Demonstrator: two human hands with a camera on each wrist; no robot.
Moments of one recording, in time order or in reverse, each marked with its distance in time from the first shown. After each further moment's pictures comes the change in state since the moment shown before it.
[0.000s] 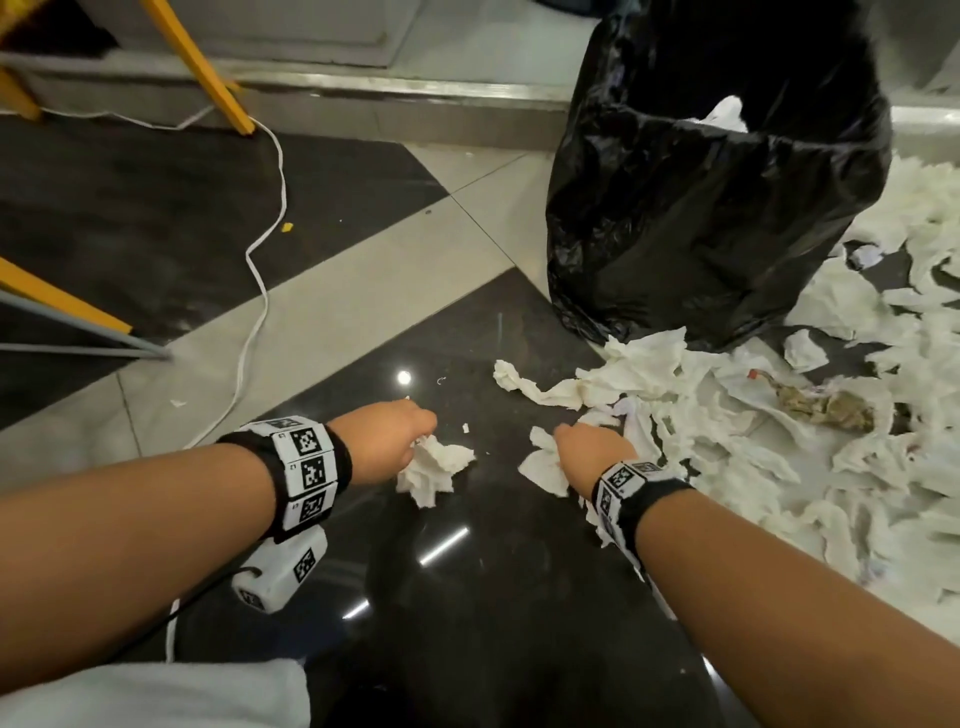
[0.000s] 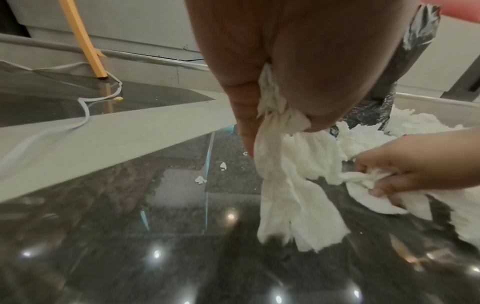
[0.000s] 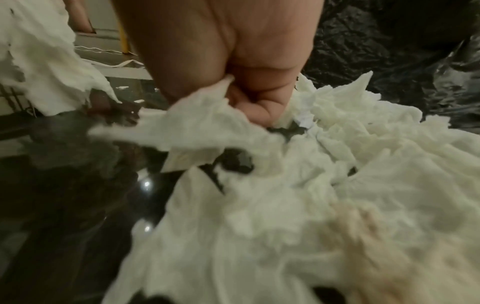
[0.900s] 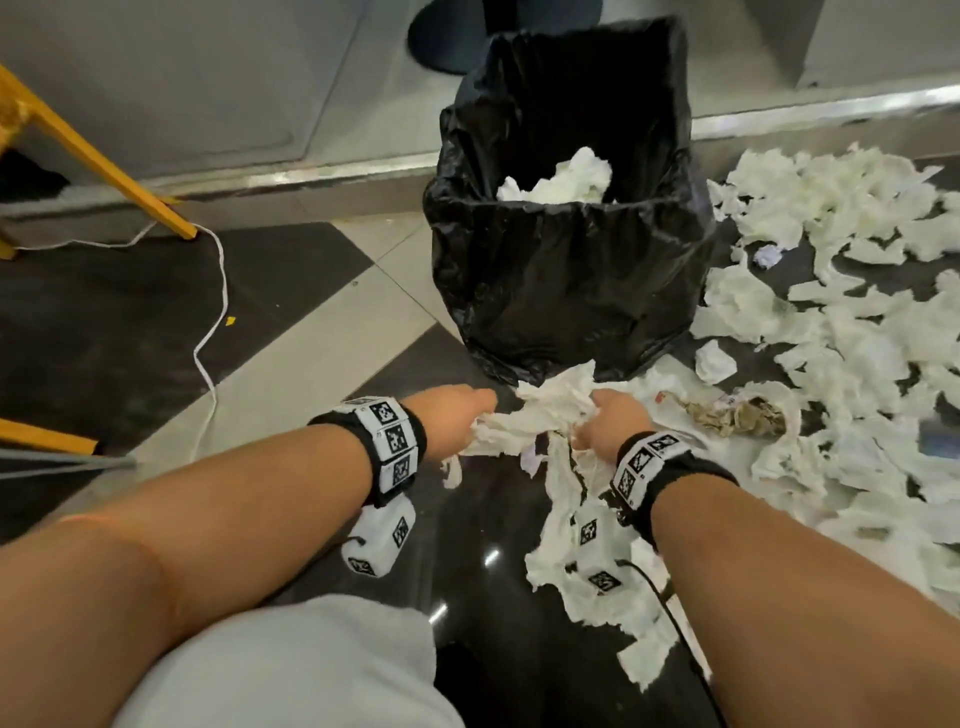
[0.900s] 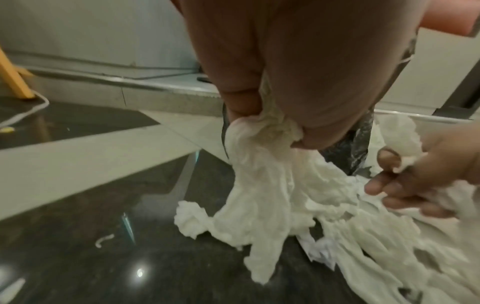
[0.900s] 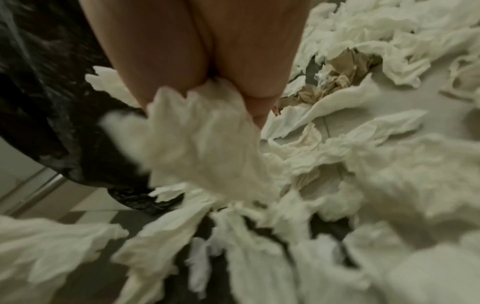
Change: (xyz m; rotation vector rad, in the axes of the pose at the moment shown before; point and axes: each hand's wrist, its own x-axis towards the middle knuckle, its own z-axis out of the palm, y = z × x) left_hand 0.114 0.134 -0.095 0.147 -0.049 0.087; right_hand -0.022 0.136 -0.066 0.828 0.156 0.324
